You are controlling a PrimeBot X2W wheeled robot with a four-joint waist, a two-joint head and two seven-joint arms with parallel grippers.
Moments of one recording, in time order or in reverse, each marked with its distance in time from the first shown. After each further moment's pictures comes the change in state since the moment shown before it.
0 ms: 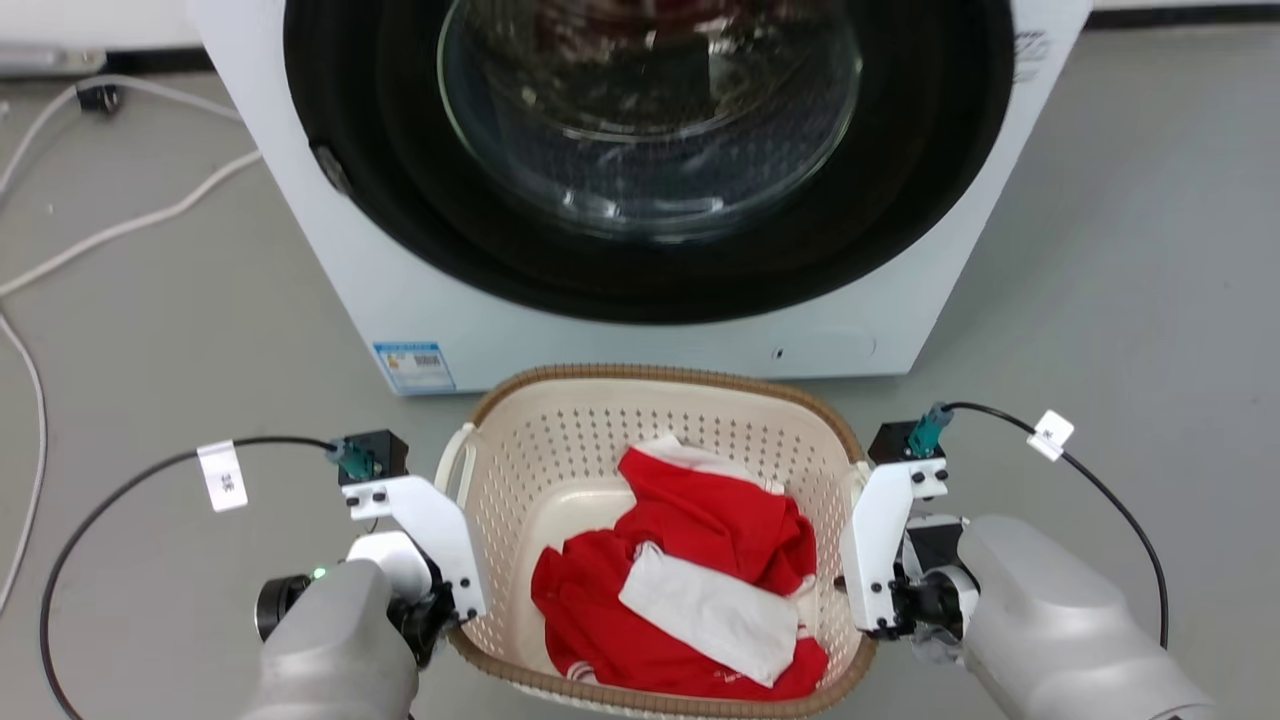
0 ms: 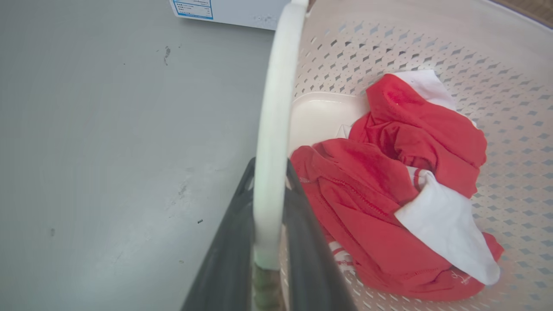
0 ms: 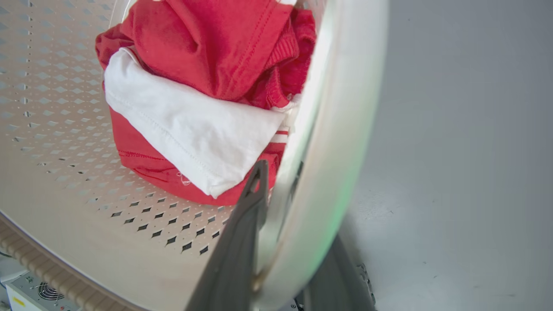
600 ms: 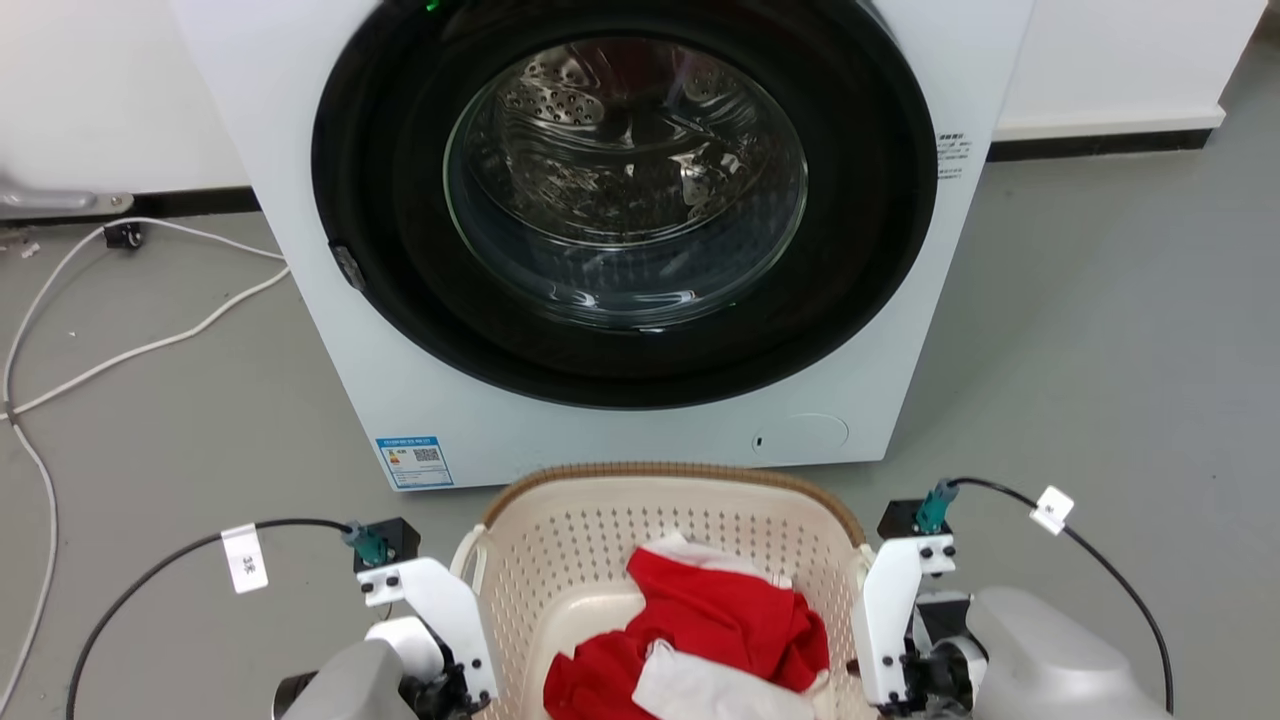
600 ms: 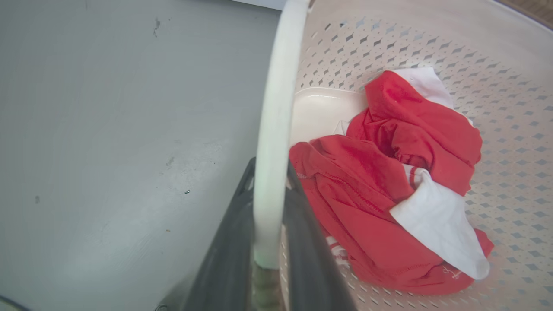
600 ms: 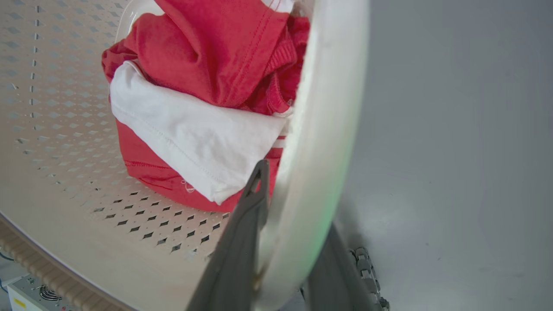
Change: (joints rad) left arm 0.116 -0.020 -0.002 -0.001 -0.058 0.043 0.069; right arm 0.095 -0.020 0.067 0.003 0.079 0.000 0.003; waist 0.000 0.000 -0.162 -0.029
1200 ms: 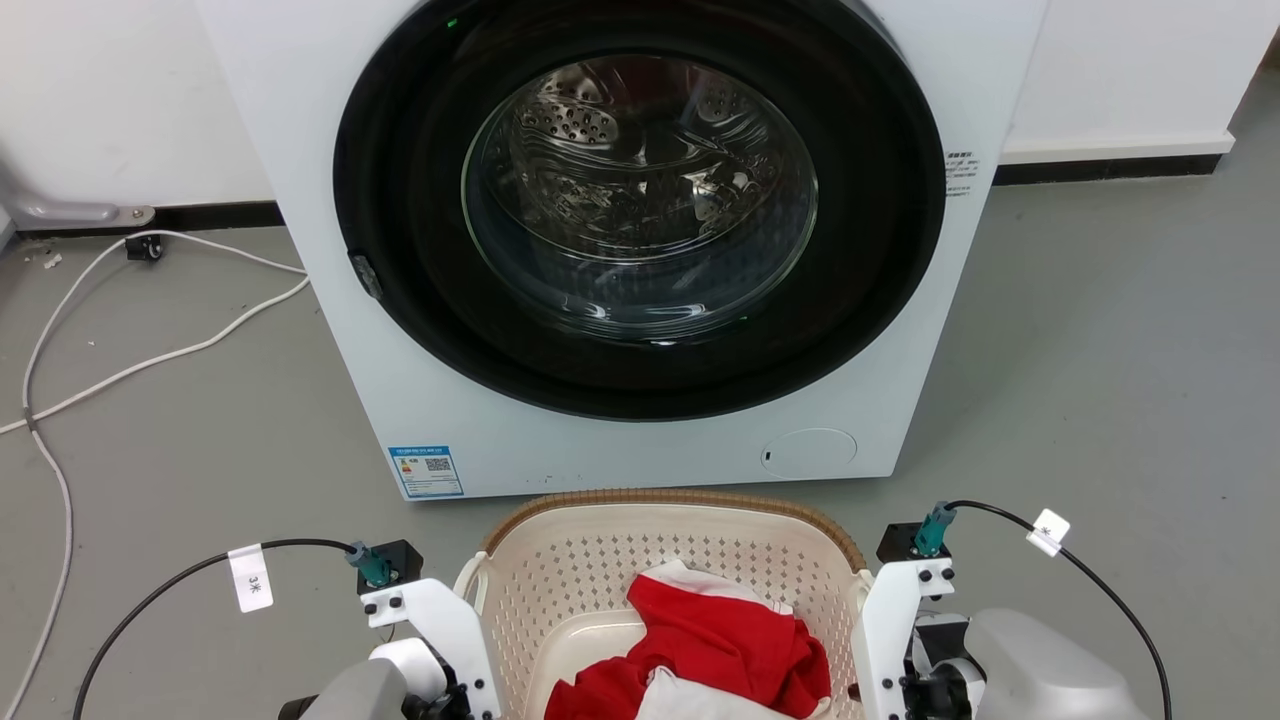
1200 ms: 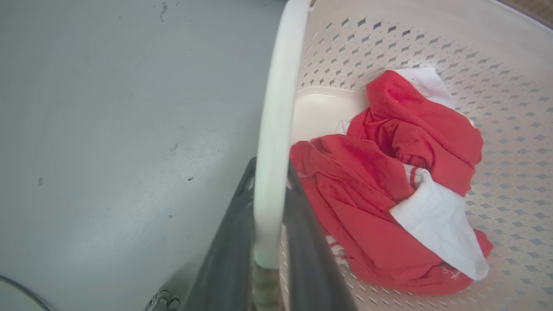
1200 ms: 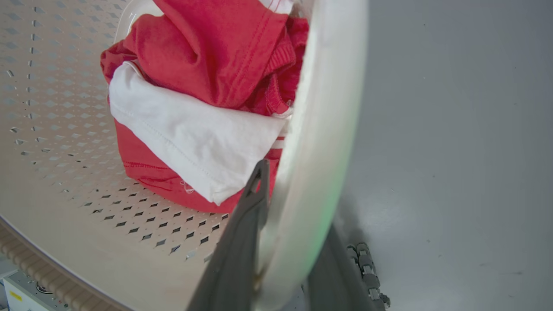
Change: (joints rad) left arm 0.031 -0.002 -0.034 0.000 -0.037 0.018 0.019; right arm 0.024 0.002 0.055 0.016 0.044 0.000 -0.009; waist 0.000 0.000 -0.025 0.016
